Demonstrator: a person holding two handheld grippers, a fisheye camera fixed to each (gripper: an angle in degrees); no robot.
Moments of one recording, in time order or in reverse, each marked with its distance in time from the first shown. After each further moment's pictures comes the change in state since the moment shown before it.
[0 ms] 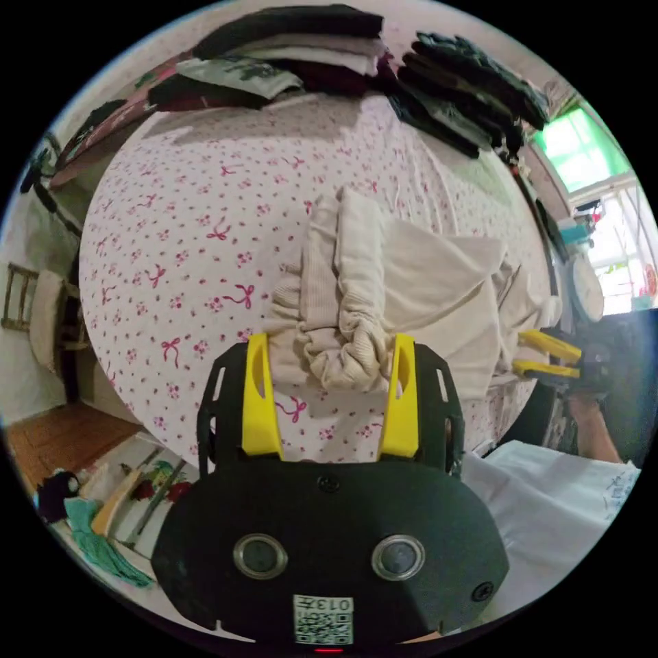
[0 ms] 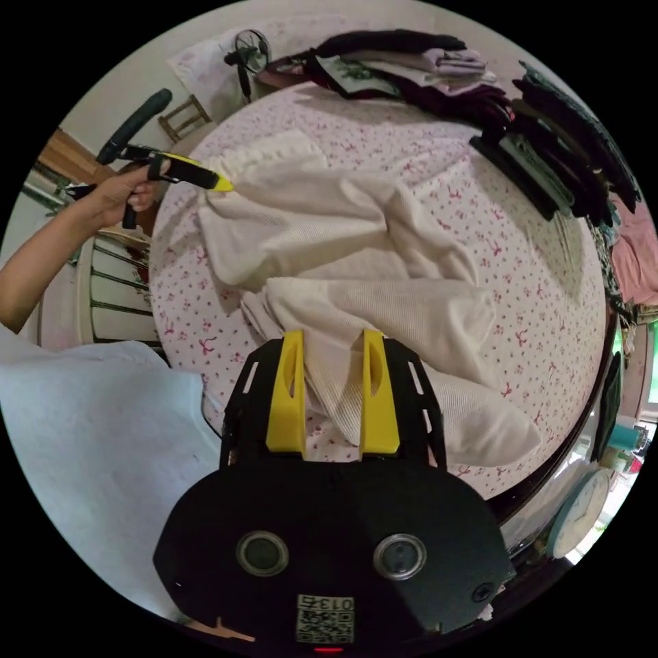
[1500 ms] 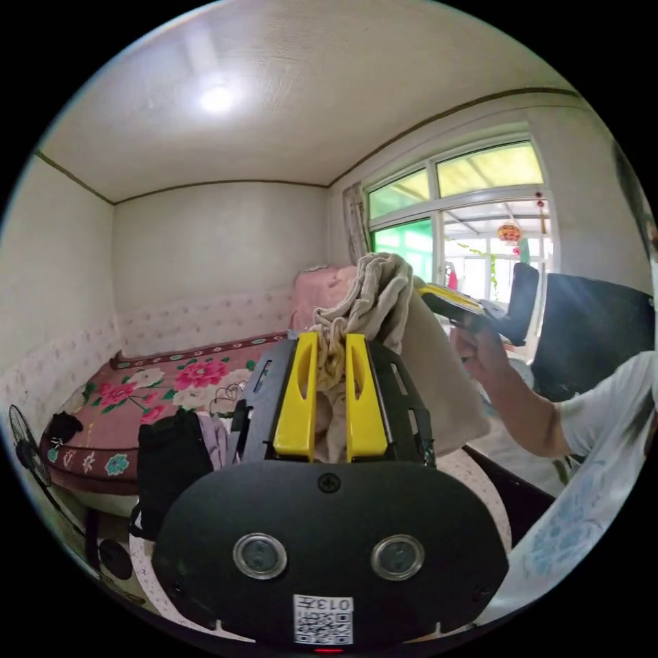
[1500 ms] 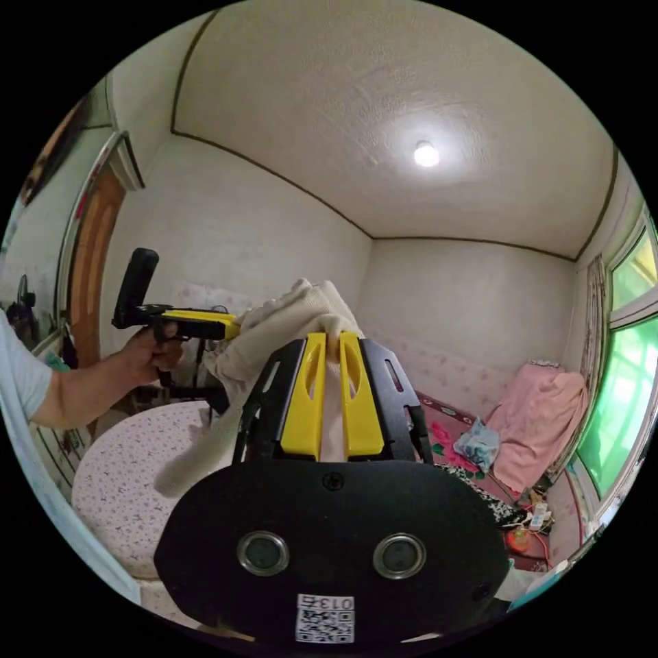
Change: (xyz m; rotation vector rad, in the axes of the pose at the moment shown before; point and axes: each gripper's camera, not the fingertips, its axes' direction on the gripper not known) left arm 0.201 0.040 -0.306 1.120 0.158 0.576; right arm 0.282 0.015 -0.417 1.299 0.334 -0.164
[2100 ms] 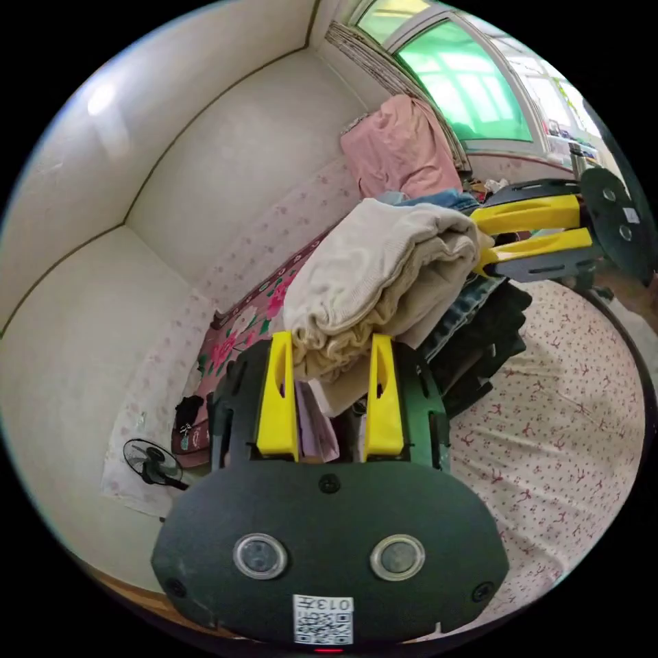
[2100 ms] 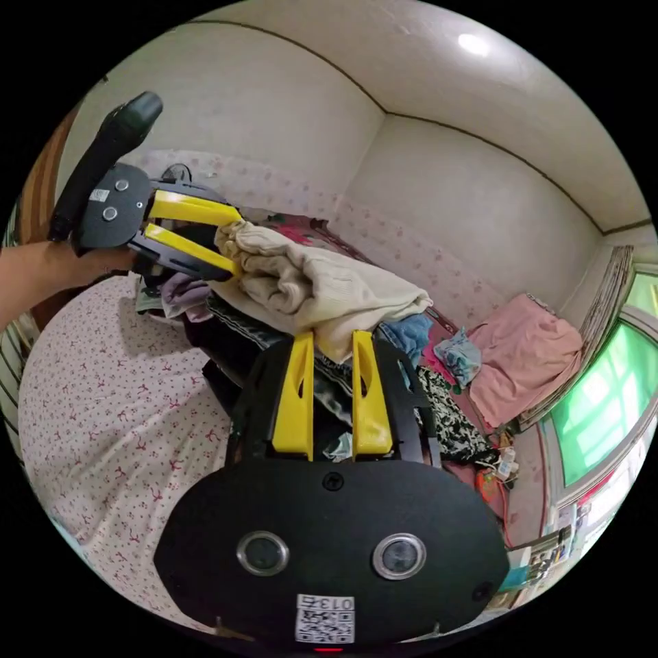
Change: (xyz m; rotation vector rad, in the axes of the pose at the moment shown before) left arm -0.001 0.072 0.263 -0.586 -0.548 0.296; right arm 0.107 0.149 0.170 -0.559 0.113 -0.108
